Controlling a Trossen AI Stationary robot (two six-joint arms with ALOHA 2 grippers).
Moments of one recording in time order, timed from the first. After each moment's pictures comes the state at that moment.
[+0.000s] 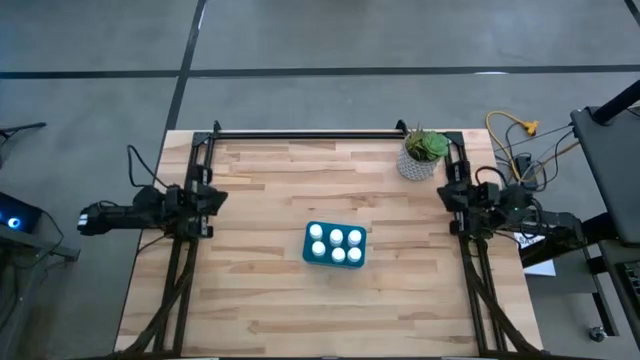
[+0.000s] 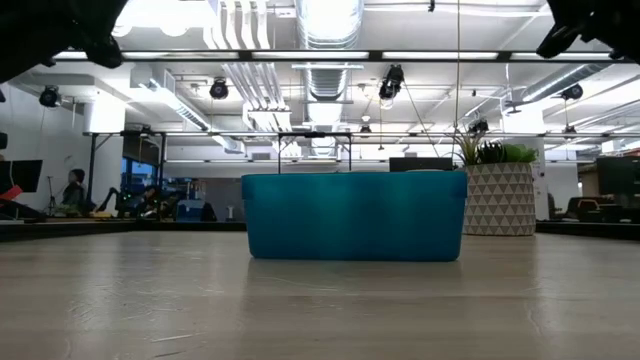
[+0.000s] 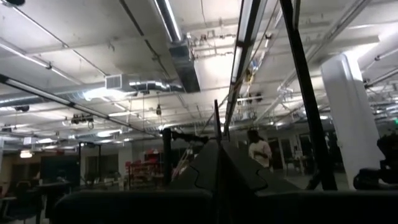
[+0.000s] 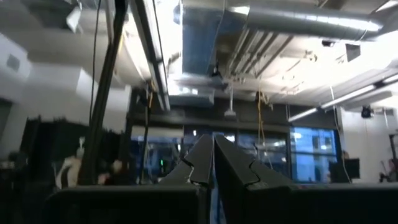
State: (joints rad) left arm -0.01 0.03 0.01 0.58 -0.04 0.14; right arm -0.13 0.00 0.03 0.62 -0.11 0.03
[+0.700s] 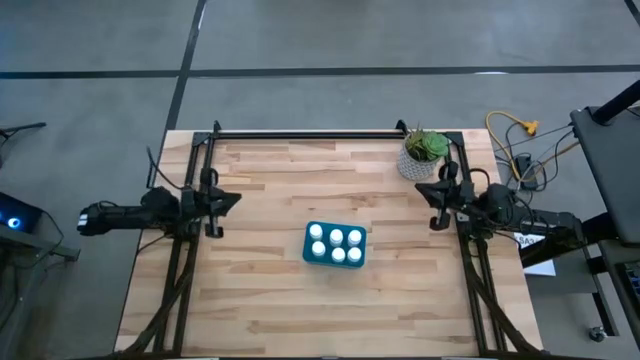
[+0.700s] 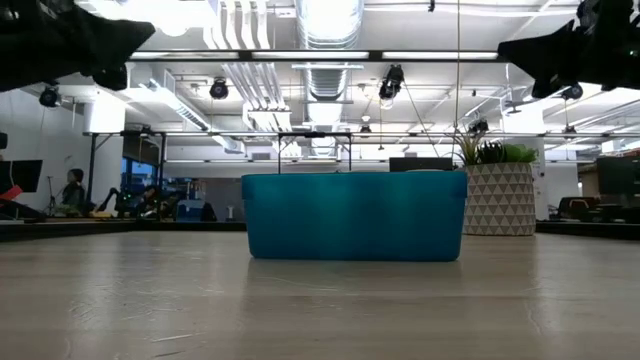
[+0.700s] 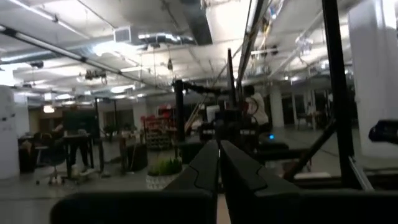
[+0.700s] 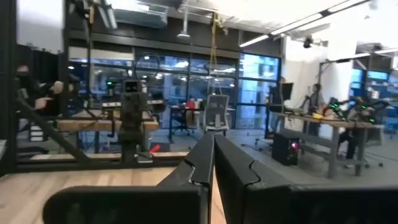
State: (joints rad) left arm -0.01 0.03 0.01 0.38 -0.12 0.14; right arm -0.13 0.00 0.03 0.26 0.12 -0.07
